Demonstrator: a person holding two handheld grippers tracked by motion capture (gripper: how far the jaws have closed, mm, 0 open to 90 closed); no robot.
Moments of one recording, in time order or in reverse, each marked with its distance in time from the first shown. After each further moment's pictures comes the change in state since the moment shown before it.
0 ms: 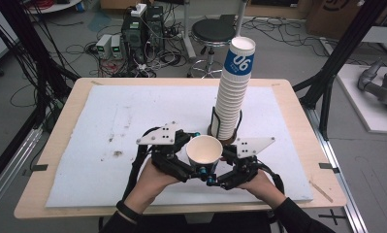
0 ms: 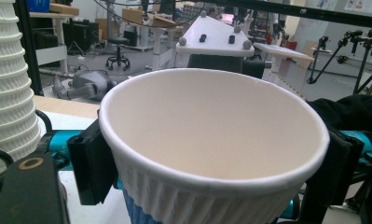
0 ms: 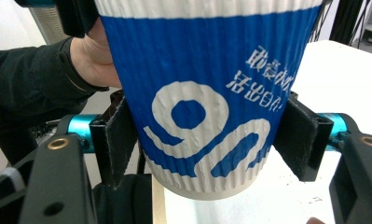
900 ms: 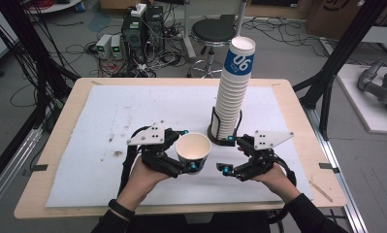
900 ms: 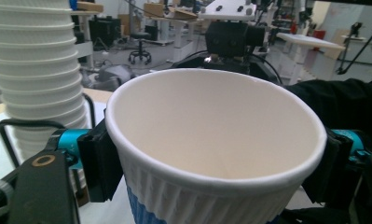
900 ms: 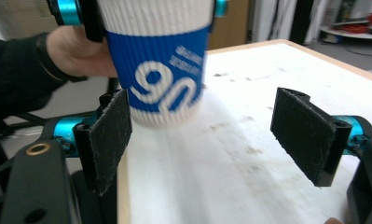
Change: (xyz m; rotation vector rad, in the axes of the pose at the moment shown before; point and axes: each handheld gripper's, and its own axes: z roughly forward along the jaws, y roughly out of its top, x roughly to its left) left arm 0.008 -0.008 -0.027 0.035 0.106 0.044; right arm -0.019 -0.003 -0.044 0.009 -0.142 -0.010
